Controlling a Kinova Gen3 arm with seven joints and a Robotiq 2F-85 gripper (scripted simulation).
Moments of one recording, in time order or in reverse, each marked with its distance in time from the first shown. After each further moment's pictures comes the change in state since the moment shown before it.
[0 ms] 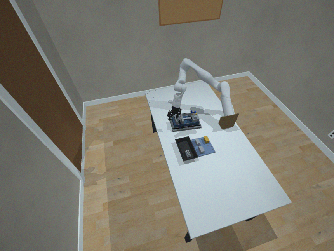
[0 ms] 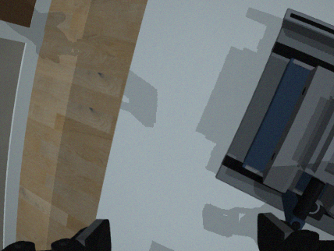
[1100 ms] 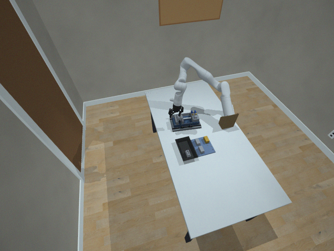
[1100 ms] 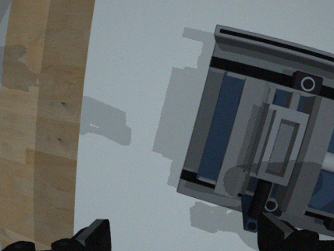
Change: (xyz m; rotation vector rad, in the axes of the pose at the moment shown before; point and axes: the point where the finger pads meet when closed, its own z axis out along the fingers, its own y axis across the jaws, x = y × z) arm 0.010 0.029 -0.014 -0.097 0.046 0.160
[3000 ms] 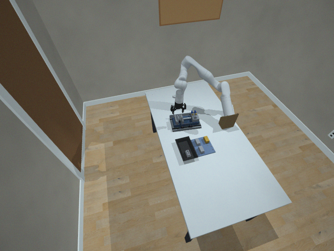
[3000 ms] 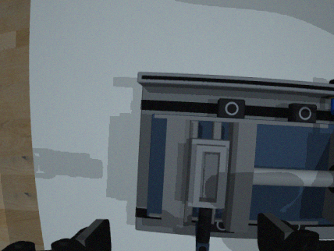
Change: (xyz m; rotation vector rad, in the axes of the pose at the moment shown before) arm 0.022 0.040 -0.020 -0.122 0.088 0.208
